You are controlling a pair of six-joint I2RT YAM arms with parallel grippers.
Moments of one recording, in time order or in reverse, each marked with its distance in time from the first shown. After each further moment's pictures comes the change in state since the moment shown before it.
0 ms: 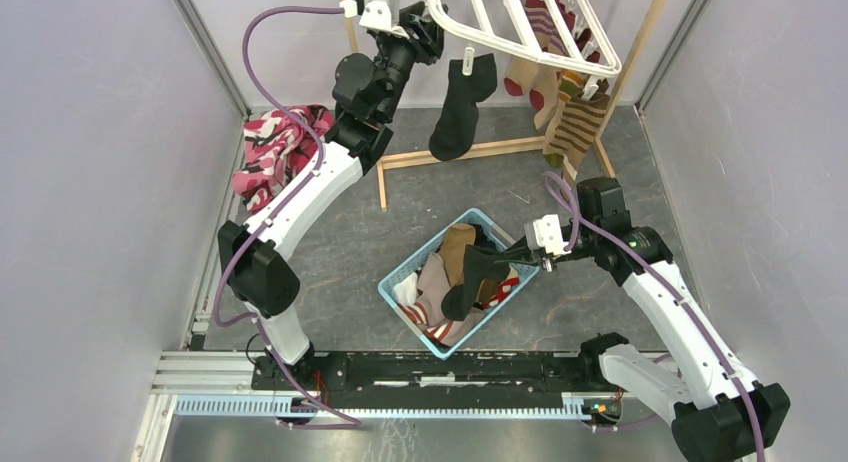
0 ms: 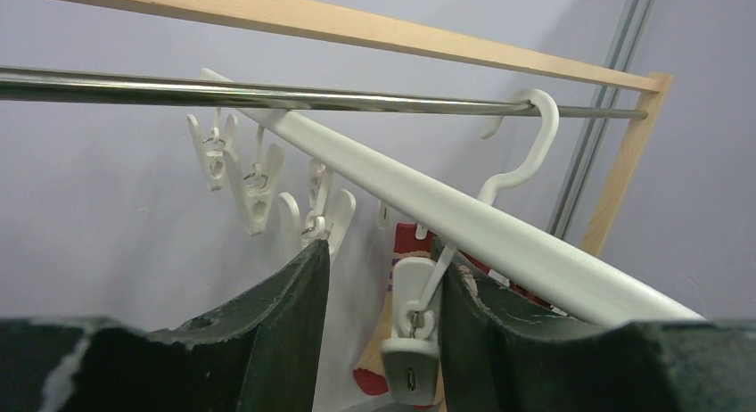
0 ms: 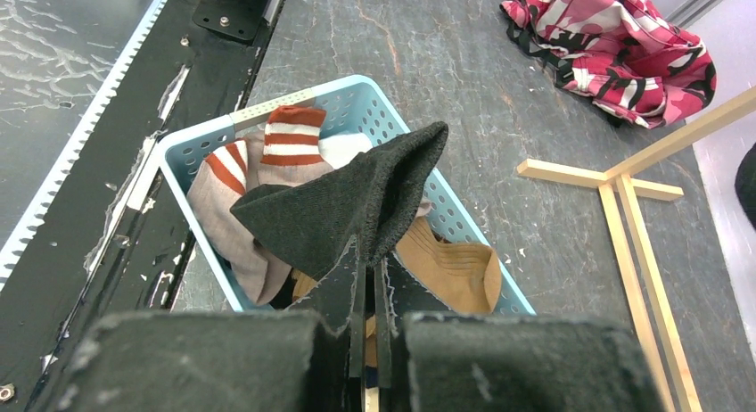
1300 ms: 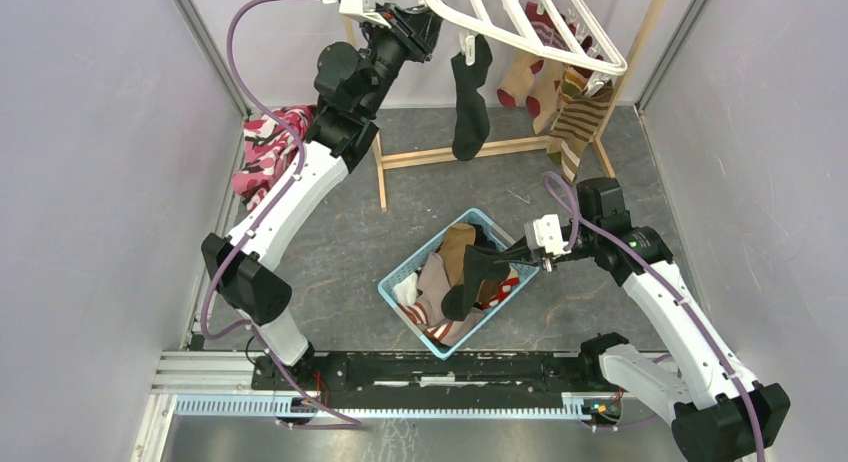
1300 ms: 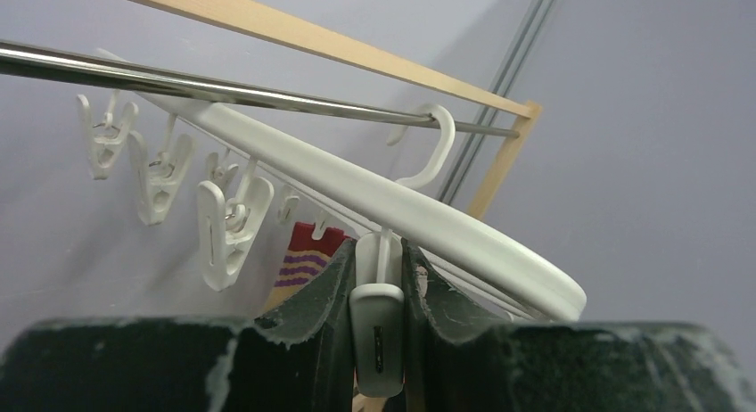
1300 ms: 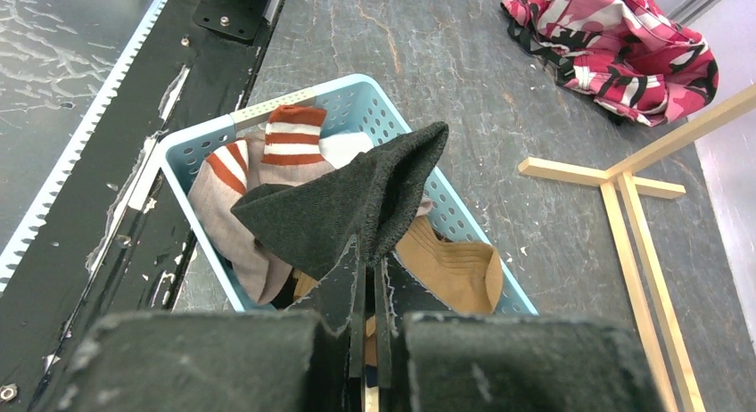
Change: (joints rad) left arm 0.018 -0.061 0.042 -0.150 0.119 -0.294; right arm 0.000 0.000 0.000 -0.003 0.001 -0.002
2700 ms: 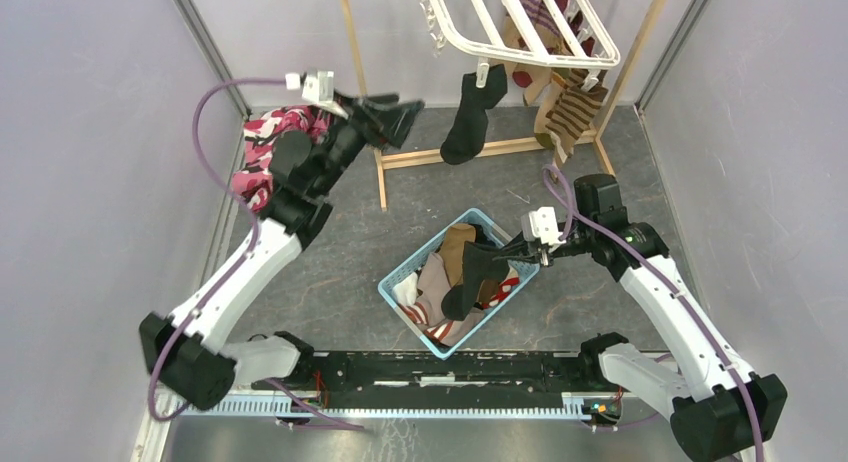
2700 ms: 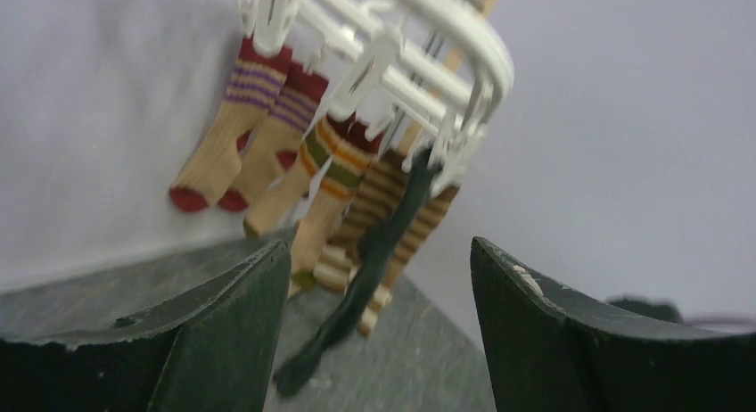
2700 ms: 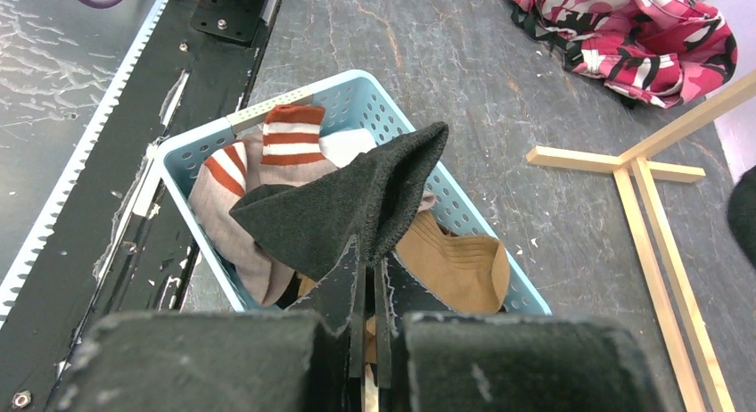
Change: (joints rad) left arm 0.061 -0.425 -0.602 0.071 0.177 -0.151; right arm 0.000 0.029 0.005 0.030 0.009 0.066
